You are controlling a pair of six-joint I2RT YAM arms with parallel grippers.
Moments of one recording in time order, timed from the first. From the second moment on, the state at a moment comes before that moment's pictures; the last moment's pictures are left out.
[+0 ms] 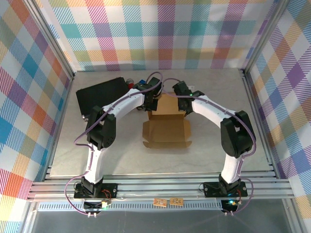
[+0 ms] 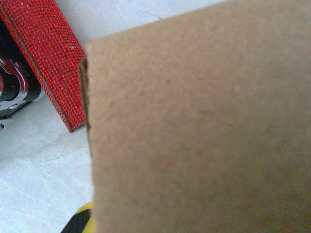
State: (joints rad) left arm -0.59 2.13 1.84 -0.96 -0.24 -0.42; right arm 0.55 1.84 1.41 -0.70 0.51 0.50
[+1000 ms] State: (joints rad) left arm -0.57 2.09 1.79 -0.99 -0.23 -0.37; right arm 0.11 1.37 1.13 -0.47 -0.52 0.34
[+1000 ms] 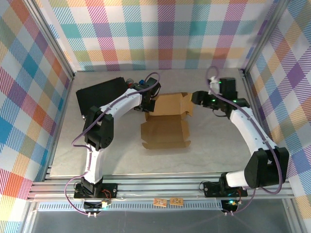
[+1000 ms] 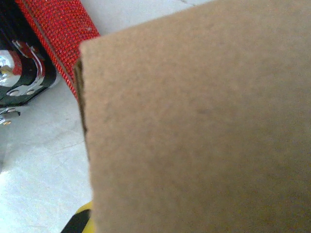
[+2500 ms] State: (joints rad) left arm -0.40 2.00 1.67 -1.07 0.04 -0.13; right arm 0.16 1.92 1.01 0.04 -1.11 0.44
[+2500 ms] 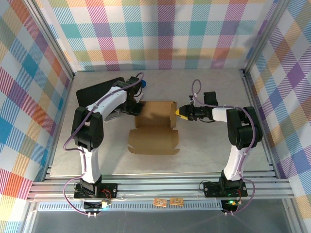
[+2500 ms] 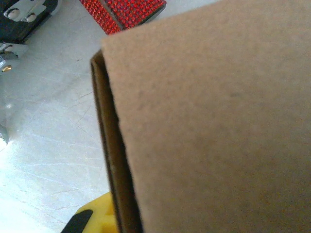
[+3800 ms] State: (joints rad) left arm -0.40 2.00 1.68 -1.08 0.03 -0.13; right arm 0.33 1.88 1.18 -0.23 -0.70 0.23
